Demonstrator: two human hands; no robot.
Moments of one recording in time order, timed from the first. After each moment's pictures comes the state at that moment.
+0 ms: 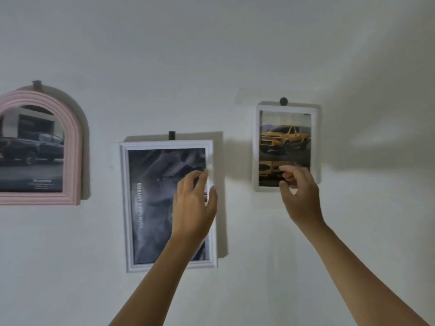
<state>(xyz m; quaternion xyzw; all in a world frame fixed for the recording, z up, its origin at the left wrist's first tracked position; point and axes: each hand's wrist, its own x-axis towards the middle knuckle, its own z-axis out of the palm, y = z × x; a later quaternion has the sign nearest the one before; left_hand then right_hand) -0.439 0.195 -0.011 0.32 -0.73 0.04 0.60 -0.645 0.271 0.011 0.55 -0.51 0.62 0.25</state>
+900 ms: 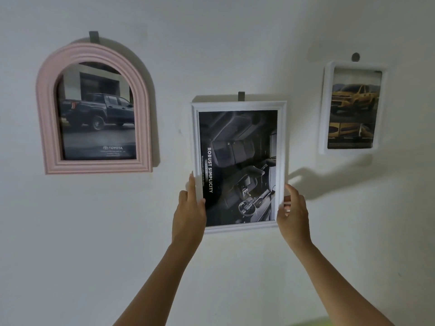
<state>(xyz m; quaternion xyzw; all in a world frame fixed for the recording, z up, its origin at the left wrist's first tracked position) -0.285 0.113 -0.103 0.42 -0.75 -0.11 0.49 -0.492 0.188 -0.122 0.44 -0.64 0.60 0.17</state>
